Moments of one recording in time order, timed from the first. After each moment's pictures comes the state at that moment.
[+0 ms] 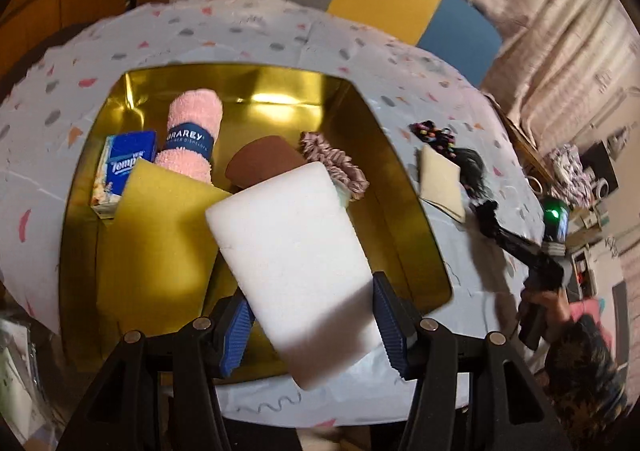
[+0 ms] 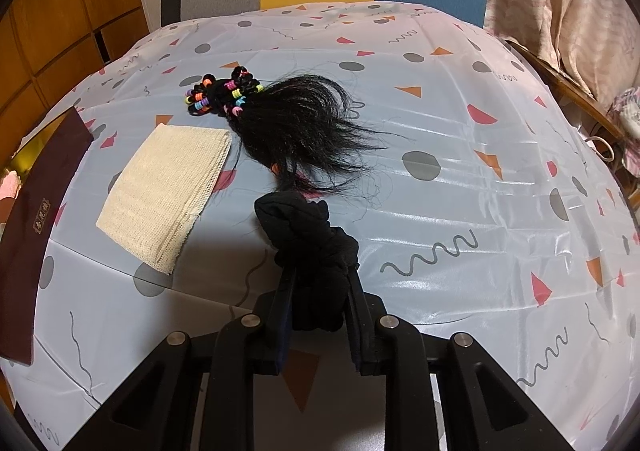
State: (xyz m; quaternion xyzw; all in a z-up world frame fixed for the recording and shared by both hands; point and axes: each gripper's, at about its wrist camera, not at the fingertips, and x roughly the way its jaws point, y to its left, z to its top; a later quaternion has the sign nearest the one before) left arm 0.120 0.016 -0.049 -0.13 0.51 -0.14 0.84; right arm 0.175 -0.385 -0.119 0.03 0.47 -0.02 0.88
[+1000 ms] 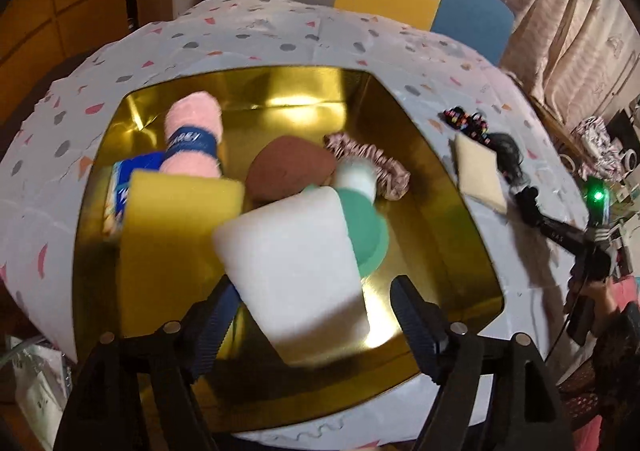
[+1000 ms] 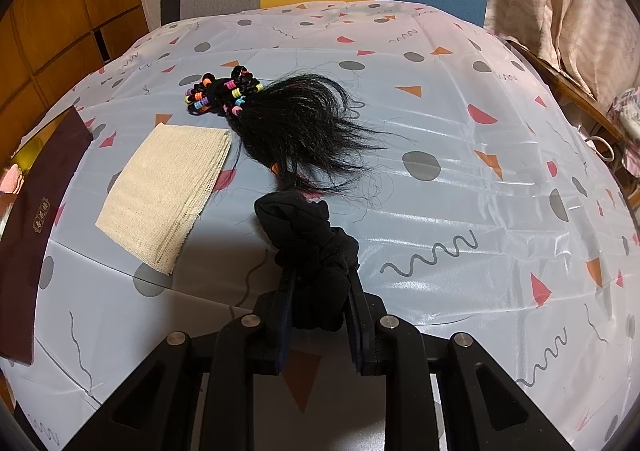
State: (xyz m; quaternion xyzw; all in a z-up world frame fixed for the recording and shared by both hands) left arm 0.130 0.009 -0.060 -0.04 0.51 -0.10 0.85; right arm 0.176 -0.386 -0.119 0.03 0.48 -0.02 0.88
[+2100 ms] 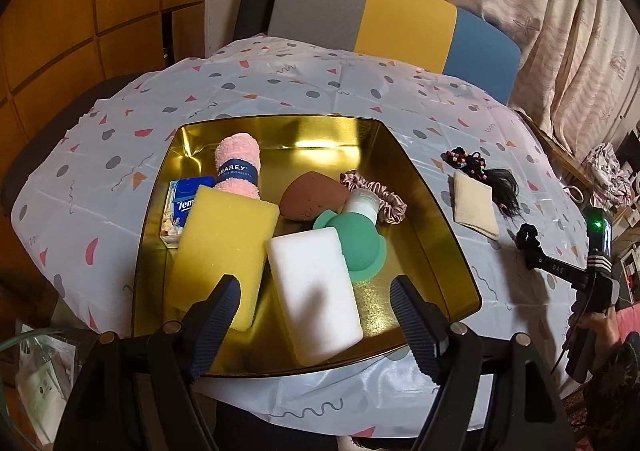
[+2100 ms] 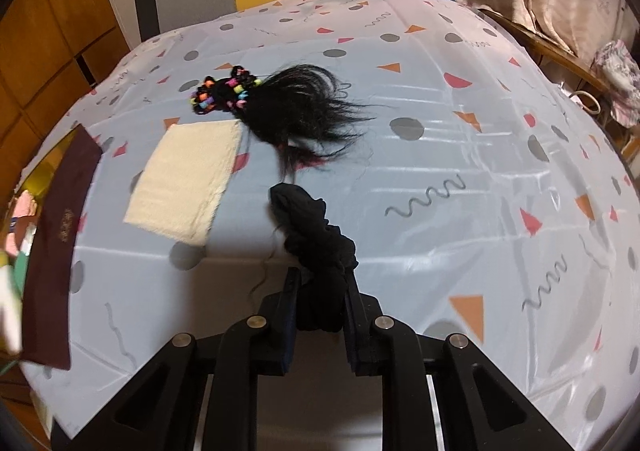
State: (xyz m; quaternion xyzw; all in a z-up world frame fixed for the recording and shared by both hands) left arm 0.088 0.019 -0.019 -0.05 0.44 -0.06 0.89; right arm 0.141 -0.376 -0.105 0.09 0.49 -0.04 0.87
